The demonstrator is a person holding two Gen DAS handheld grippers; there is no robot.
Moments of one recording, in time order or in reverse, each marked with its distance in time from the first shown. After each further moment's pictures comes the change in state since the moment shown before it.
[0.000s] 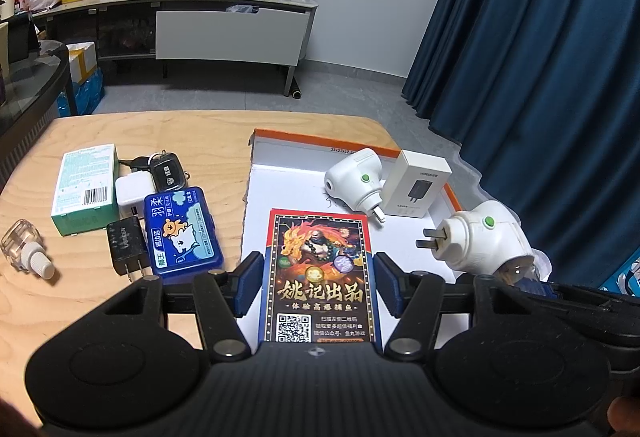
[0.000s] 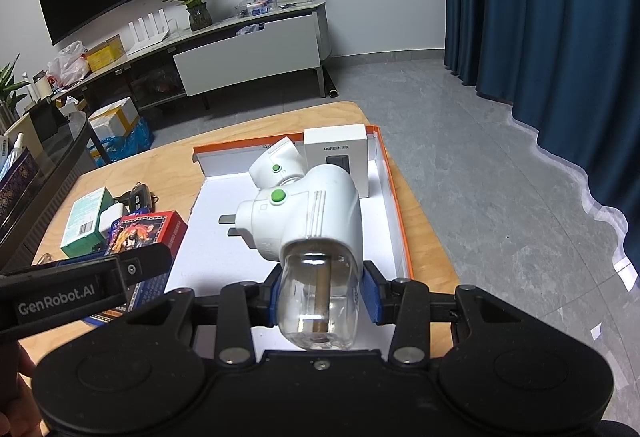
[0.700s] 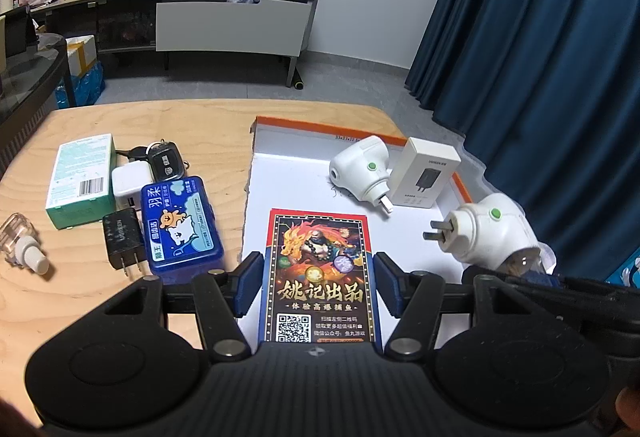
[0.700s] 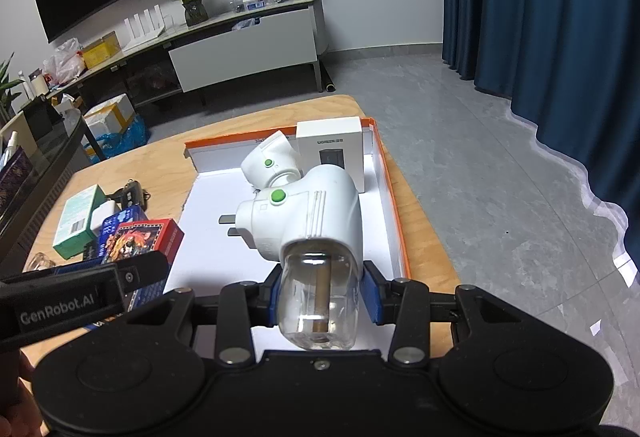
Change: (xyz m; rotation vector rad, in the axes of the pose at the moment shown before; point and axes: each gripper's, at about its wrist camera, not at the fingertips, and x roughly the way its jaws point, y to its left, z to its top) left arm 0.014 0.001 -0.002 0.005 0.031 0.008; right arm 0.011 -0.003 0.003 0.000 0.019 -0.009
